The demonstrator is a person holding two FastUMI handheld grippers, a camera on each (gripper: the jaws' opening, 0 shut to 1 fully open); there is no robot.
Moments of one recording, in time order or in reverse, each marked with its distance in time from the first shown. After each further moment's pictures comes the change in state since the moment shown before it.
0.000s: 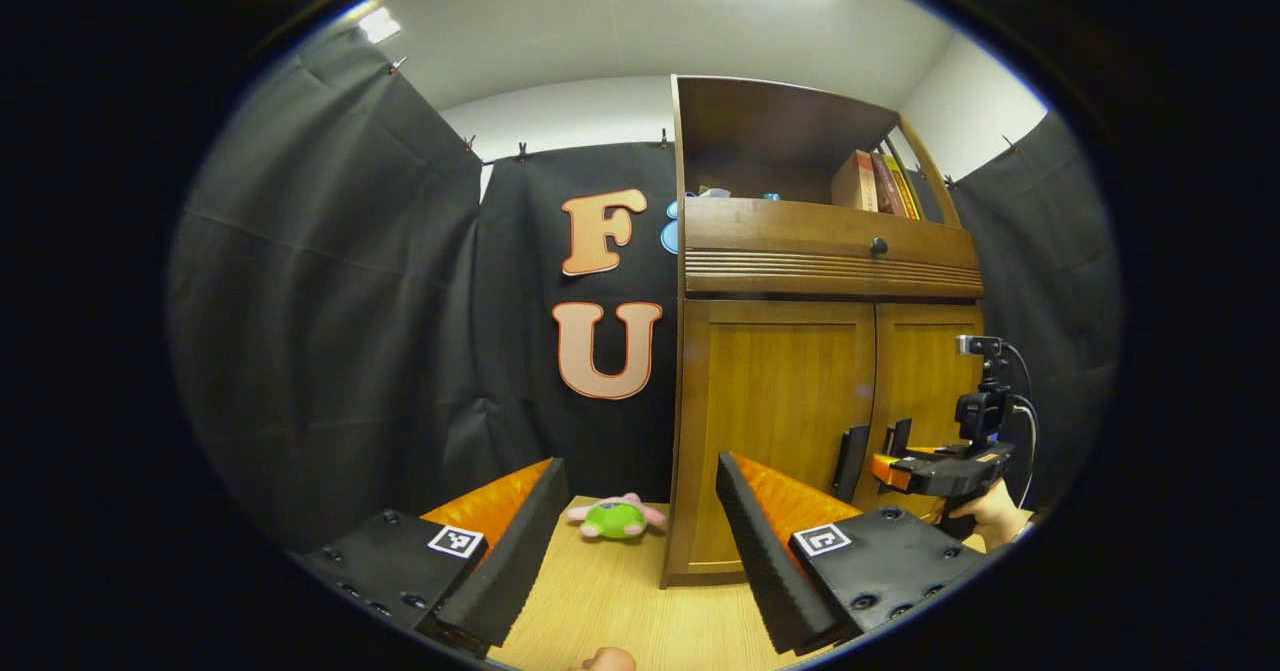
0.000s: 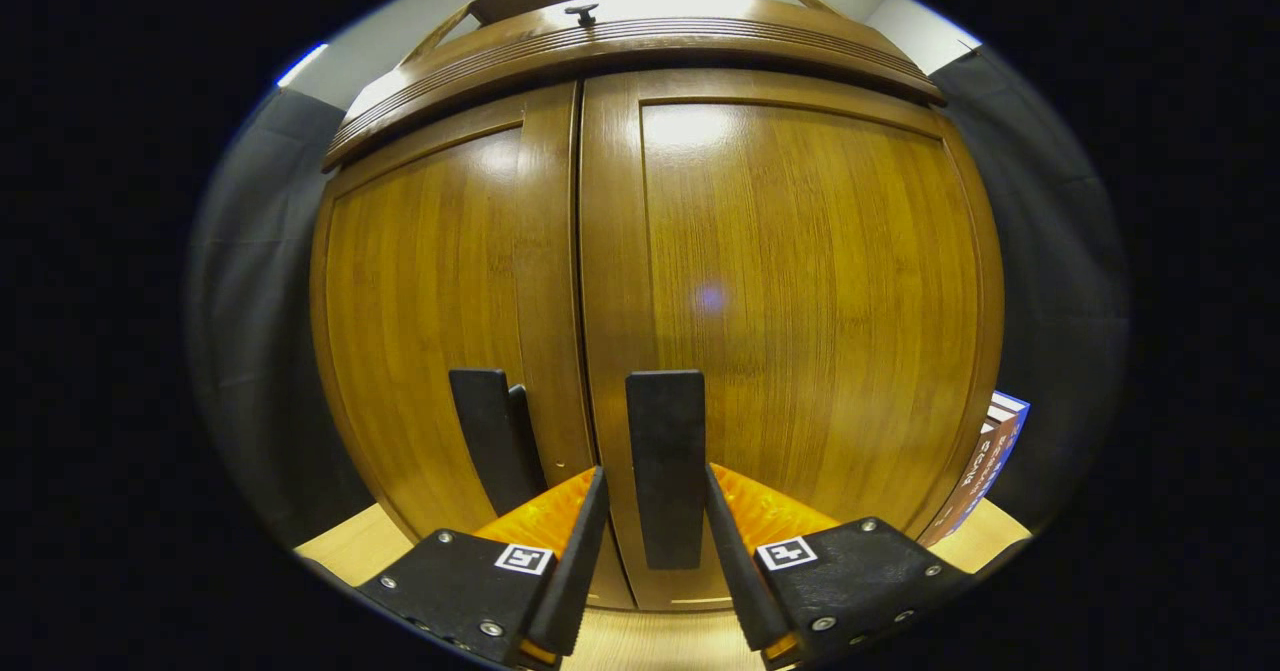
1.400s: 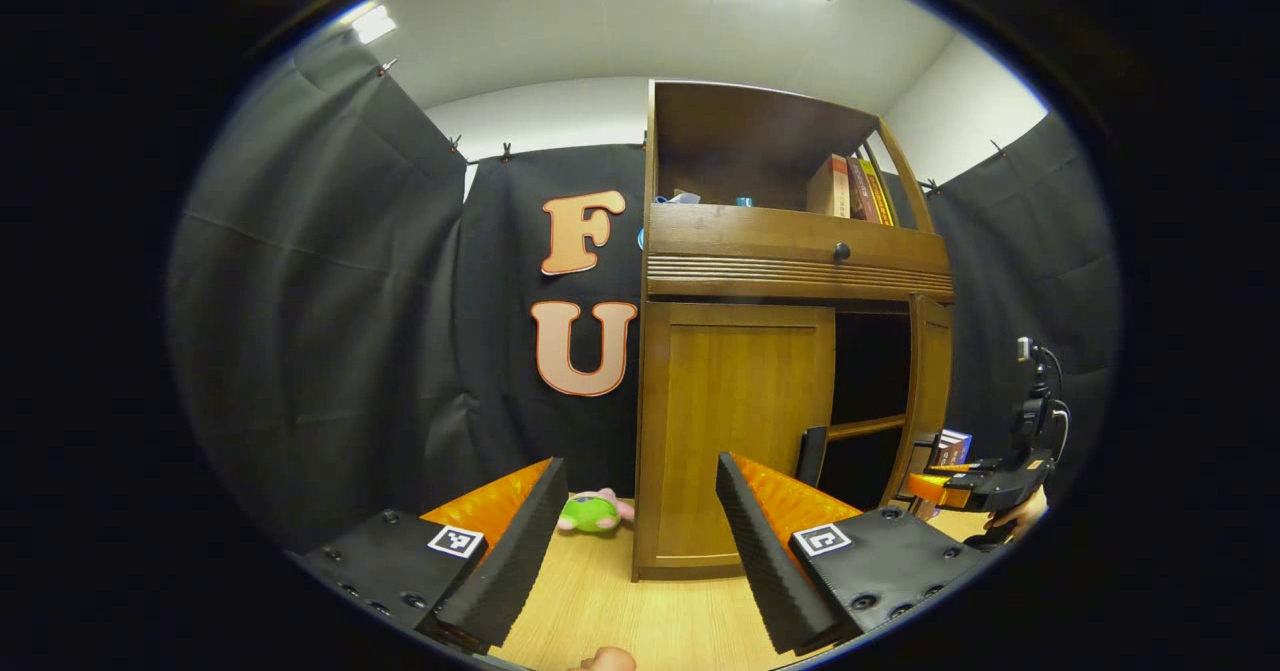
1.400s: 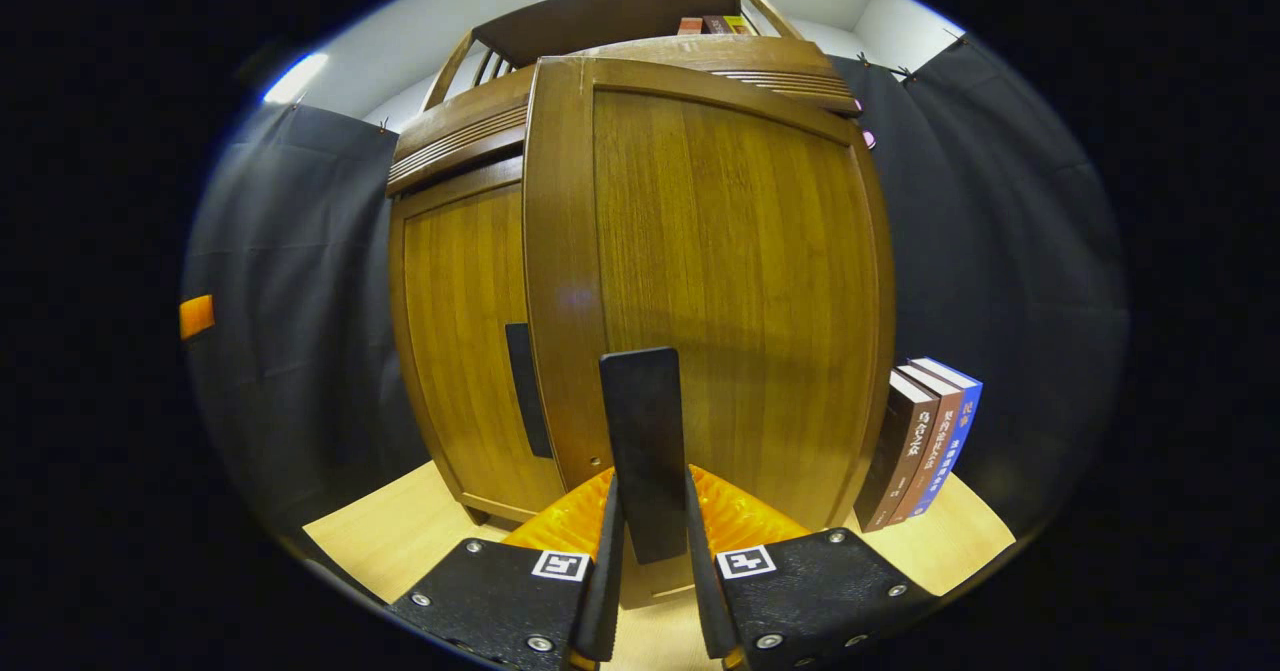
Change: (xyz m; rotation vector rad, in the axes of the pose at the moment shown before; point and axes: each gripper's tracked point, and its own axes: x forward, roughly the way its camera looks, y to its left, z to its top) left arm -0.024 -0.040 0.008 -0.007 0.004 -0.053; right arm -0.136 -0.054 -0.012 0.004 0.030 0.109
